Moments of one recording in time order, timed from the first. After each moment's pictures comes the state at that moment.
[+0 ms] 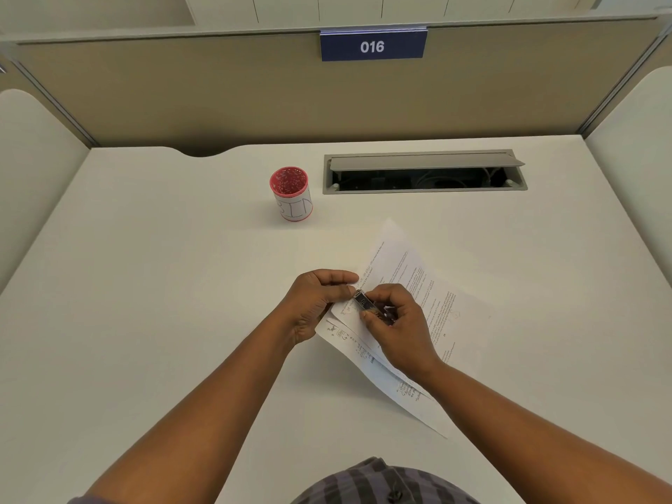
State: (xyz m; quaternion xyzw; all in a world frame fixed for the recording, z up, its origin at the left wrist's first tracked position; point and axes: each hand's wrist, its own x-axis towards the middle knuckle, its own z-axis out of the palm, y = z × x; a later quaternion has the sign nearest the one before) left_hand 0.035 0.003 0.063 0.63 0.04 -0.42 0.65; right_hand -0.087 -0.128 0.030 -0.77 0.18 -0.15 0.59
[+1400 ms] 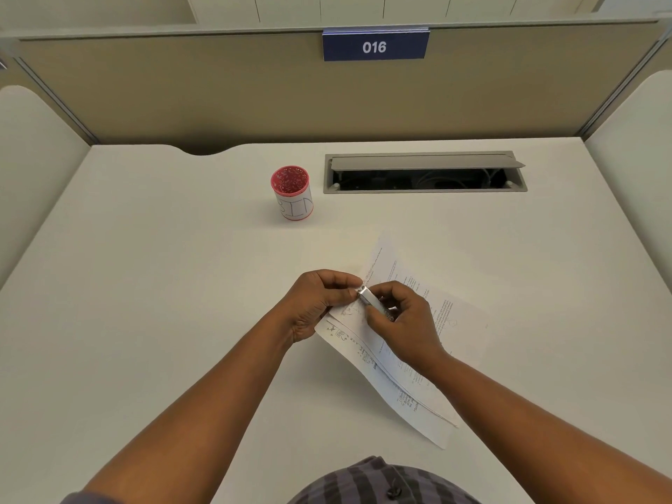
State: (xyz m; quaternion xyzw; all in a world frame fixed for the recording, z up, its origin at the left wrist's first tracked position) left_hand 0.035 0.006 0.066 0.63 0.01 -0.44 0.64; right_hand -0.087 -0.138 0.042 -0.78 0.19 -0.11 0.59
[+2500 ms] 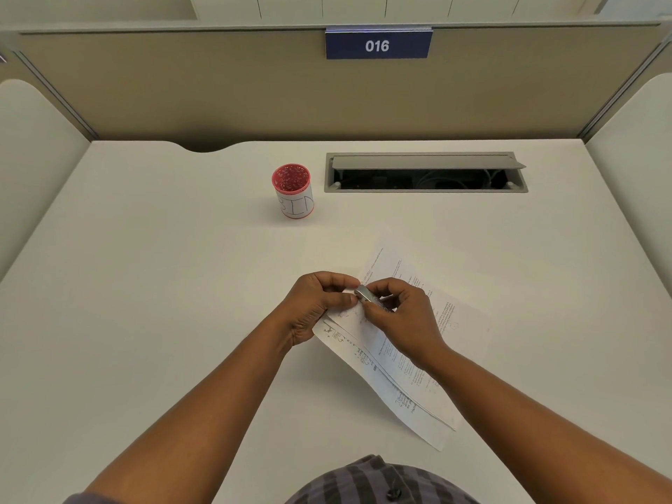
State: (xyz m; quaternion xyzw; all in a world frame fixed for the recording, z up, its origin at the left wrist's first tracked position) left_hand 0.031 0.012 0.059 0.62 0.01 -0.43 0.65; right_hand -0.079 -0.138 0.056 -0.78 0.23 -0.07 0.58
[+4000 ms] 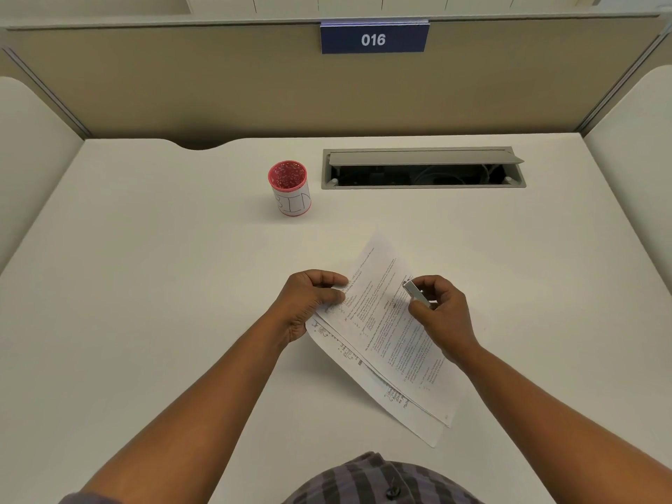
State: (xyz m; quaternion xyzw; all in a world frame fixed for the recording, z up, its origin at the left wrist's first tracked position) left_hand 0.039 0.015 0.049 0.67 0.05 -0.40 0.62; right_hand -0.102 -0.196 0.015 -0.75 0.30 -0.10 0.58
